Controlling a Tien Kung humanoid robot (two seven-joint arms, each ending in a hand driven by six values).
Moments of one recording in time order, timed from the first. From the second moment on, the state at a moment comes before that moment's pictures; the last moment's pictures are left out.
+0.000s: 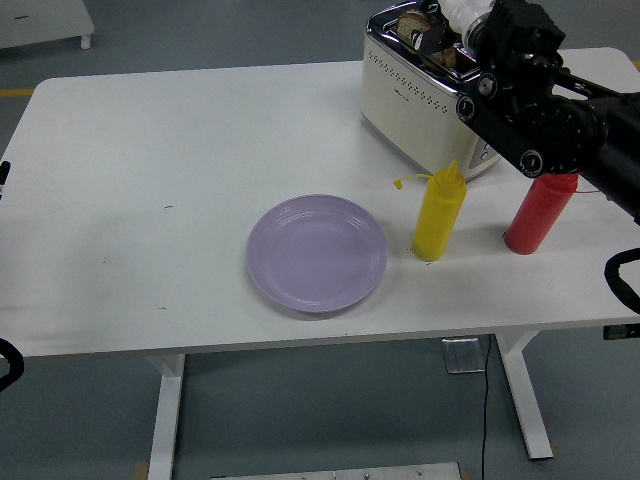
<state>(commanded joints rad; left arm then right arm) -0.07 0.20 -1.69 -1.42 0.31 0.03 -0.09 1.28 -0.12 0.54 0.63 -1.71 -0.07 -0.39</state>
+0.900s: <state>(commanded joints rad) -0.07 0.21 -1.70 -1.42 0.31 0.03 -0.09 1.28 -0.16 0.56 0.68 -1.83 -0.10 -0.36</state>
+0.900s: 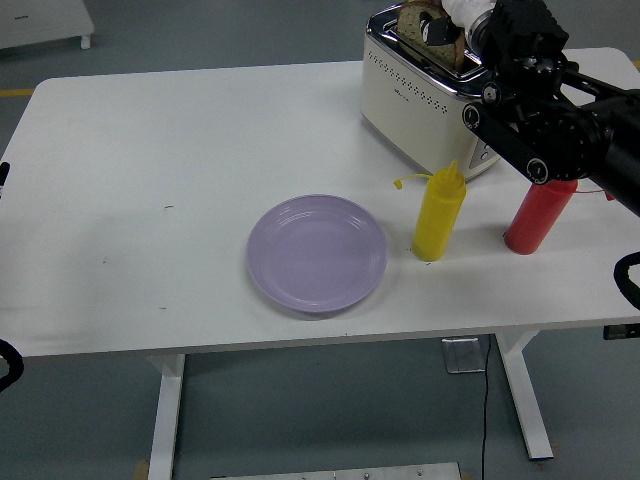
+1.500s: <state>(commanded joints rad) -0.06 0.21 -1.70 -1.42 0.31 0.03 -0.09 1.30 -0.26 0.67 0.90 -1.94 -0.21 -0.31</state>
